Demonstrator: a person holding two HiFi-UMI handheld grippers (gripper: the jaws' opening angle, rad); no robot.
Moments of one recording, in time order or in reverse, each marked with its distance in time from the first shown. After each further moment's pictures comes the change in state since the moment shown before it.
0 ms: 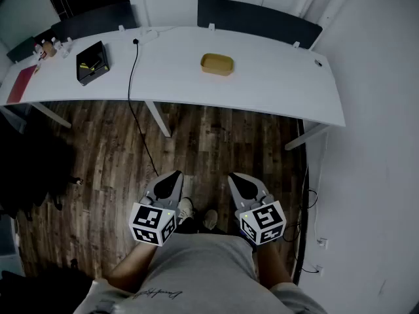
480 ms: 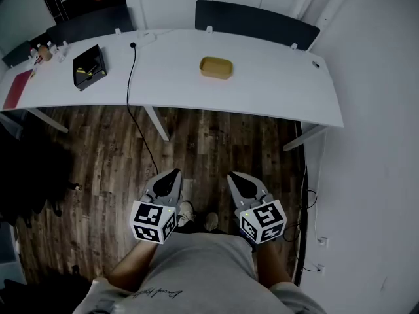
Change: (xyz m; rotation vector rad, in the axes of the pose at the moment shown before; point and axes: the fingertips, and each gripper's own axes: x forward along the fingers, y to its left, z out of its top) left arm 0.012 0.027 0.010 0.009 0.014 0.004; right arm 0.022 0.002 0.013 0.042 -0.016 -0.021
